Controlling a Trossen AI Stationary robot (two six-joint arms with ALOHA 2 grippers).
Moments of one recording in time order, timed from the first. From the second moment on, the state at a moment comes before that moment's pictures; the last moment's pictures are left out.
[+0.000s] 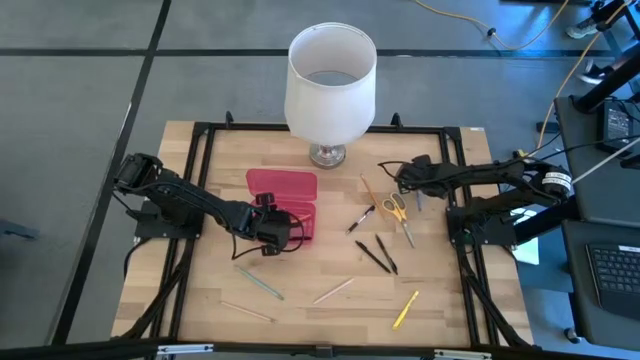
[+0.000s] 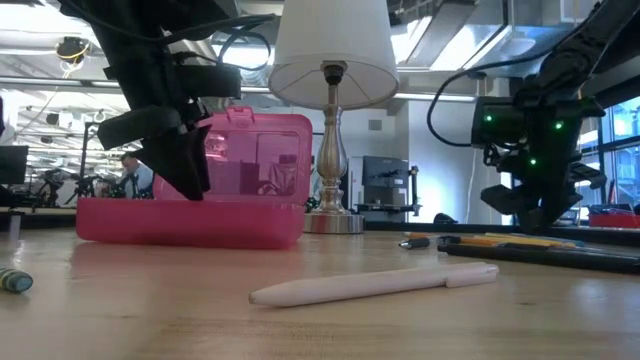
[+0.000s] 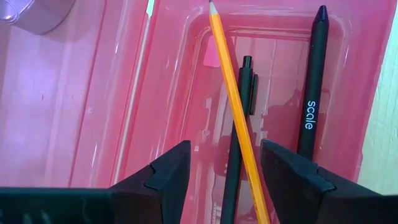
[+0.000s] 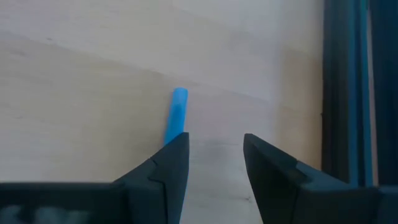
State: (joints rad) left arm -0.26 1.56 0.87 -0.59 -0.48 -0.33; right arm -0.45 1.33 0.45 -0.53 0.61 0.84
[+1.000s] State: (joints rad) left arm -0.26 1.56 0.87 -0.59 -0.48 -0.33; right arm -0.45 1.33 0.45 -0.36 0.44 0.76
